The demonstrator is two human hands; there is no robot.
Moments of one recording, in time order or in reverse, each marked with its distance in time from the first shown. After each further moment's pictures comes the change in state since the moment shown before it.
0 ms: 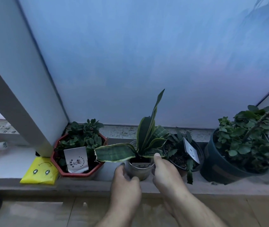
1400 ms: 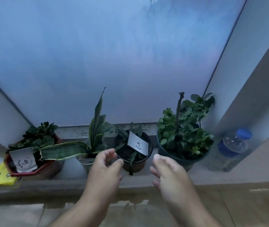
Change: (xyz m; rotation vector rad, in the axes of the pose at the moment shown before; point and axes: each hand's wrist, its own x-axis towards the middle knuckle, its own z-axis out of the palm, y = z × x) left_hand -0.065 0.033 0.116 0.032 0.039 0.102; right_hand -0.023 0.030 -0.194 0.204 -0.102 -0.041
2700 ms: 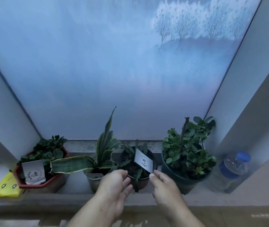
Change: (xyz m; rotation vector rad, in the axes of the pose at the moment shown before) left_hand 0.031 0.002 0.008 -0.475 -0.069 -0.457; right_hand 0.042 0.015 0.023 -0.108 -0.037 -0.056
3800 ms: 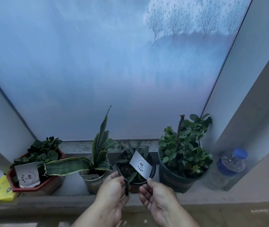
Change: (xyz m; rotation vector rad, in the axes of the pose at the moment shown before) left_hand 0.003 -0.016 -0.001 0.123 0.038 0.037; right_hand 0.031 0.030 0.015 0.566 0.070 0.398
